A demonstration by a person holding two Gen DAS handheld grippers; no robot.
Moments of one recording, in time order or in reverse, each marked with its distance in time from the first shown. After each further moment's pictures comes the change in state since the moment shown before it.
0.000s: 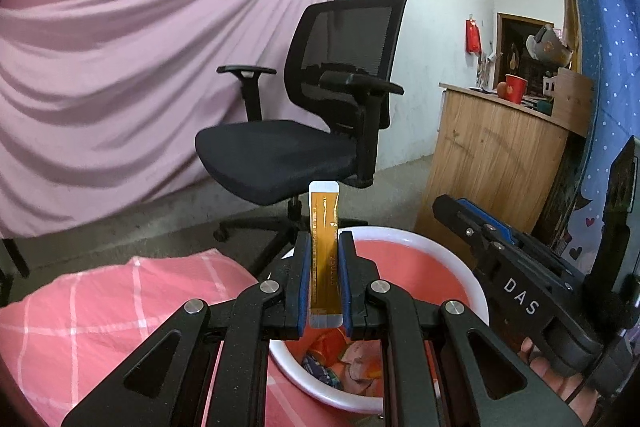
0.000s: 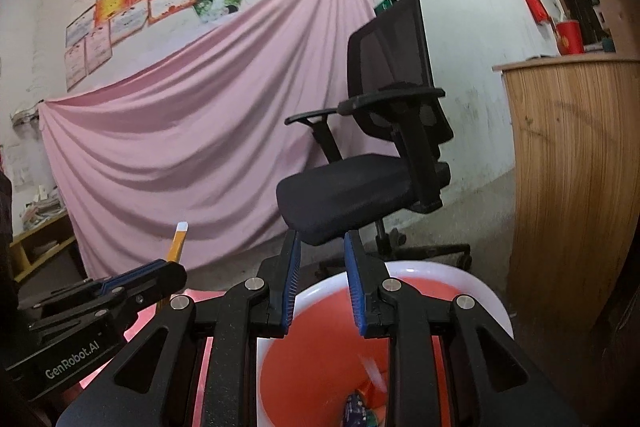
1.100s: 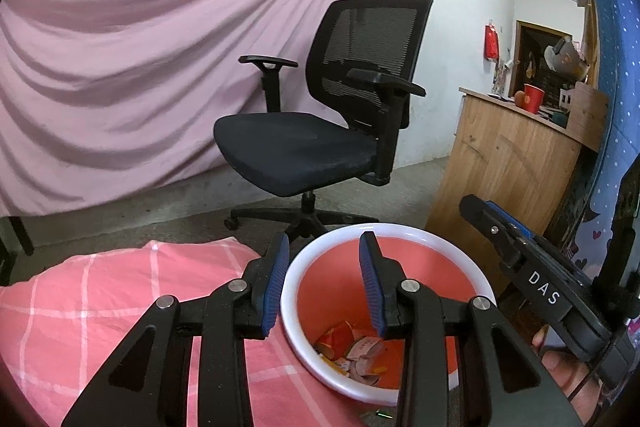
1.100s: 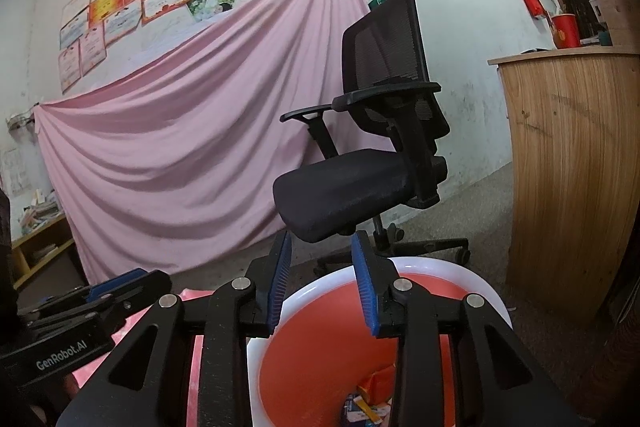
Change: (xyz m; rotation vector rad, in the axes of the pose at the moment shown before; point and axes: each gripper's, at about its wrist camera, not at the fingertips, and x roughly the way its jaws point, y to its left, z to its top) left arm -0.012 0.021 -0.008 -0.062 0.009 0.050; right arm -0.001 0.003 0.006 0.006 0.004 -0.009
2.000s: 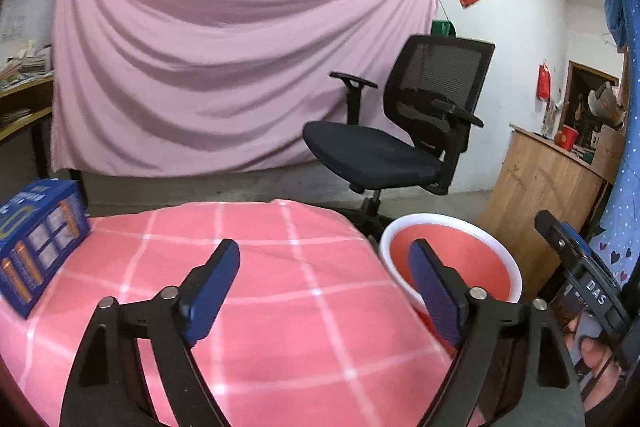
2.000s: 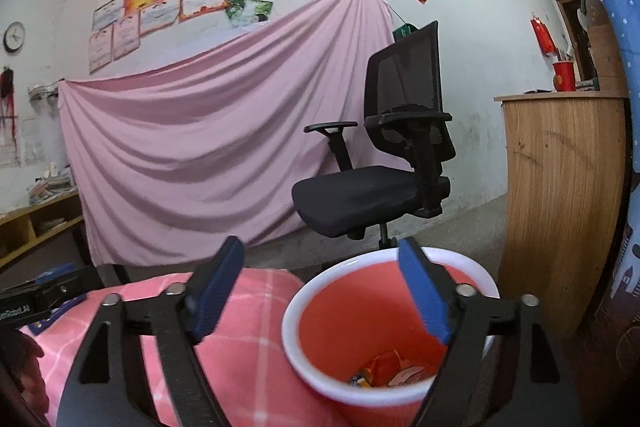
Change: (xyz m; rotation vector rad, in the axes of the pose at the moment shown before) left arm -0.157 0.076 -0.066 -0.147 -0.083 0.181; right arm -0.088 0.060 -0.033 -0.117 -0.069 0.012
